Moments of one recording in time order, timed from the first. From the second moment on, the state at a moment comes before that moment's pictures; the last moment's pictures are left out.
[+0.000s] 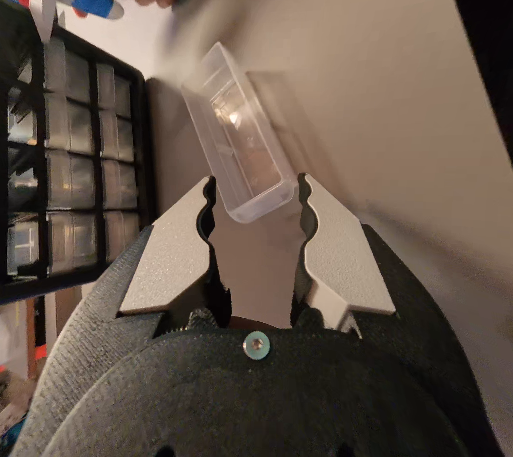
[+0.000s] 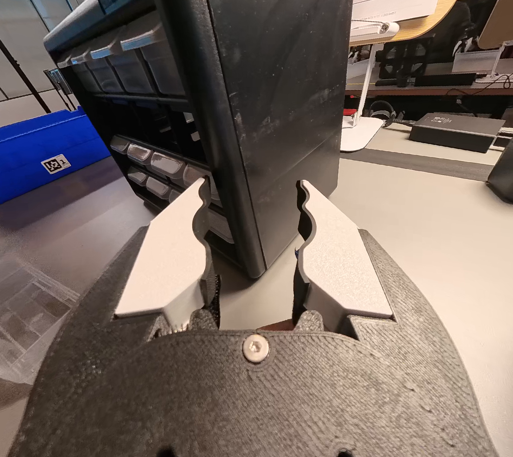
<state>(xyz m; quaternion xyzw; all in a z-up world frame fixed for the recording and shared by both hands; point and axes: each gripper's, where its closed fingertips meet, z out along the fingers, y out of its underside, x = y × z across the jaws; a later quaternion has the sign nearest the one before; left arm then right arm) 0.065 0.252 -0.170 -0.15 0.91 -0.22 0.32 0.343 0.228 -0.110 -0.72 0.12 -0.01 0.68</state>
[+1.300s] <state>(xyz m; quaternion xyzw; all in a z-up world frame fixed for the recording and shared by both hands) 0.174 0.195 -0.027 -0.18 0.92 -0.27 0.21 0.344 0.227 -0.113 -0.73 0.12 -0.01 0.68</state>
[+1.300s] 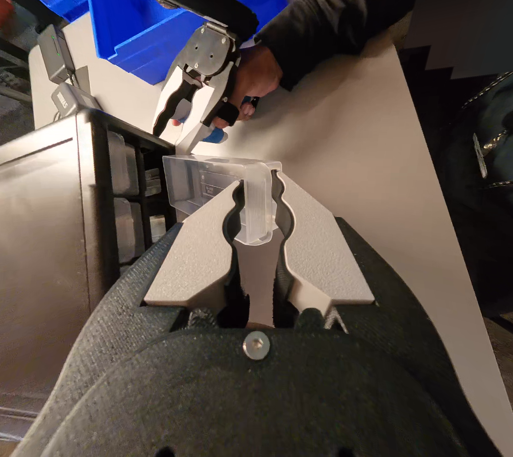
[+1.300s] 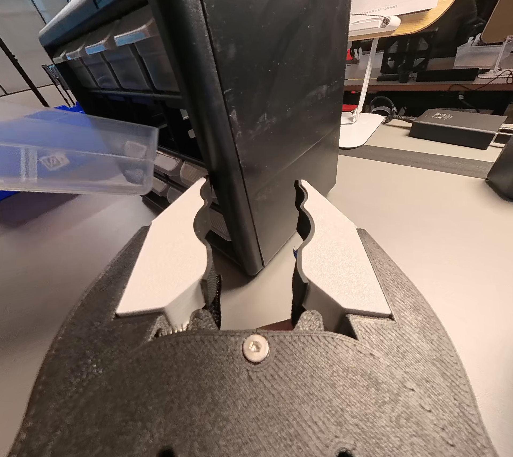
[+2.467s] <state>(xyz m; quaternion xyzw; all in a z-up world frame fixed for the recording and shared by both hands) 0.256 0.167 -0.073 -0.13 0.89 -0.16 0.40 0.342 0.228 -0.119 -0.74 0.12 0.00 0.66</state>
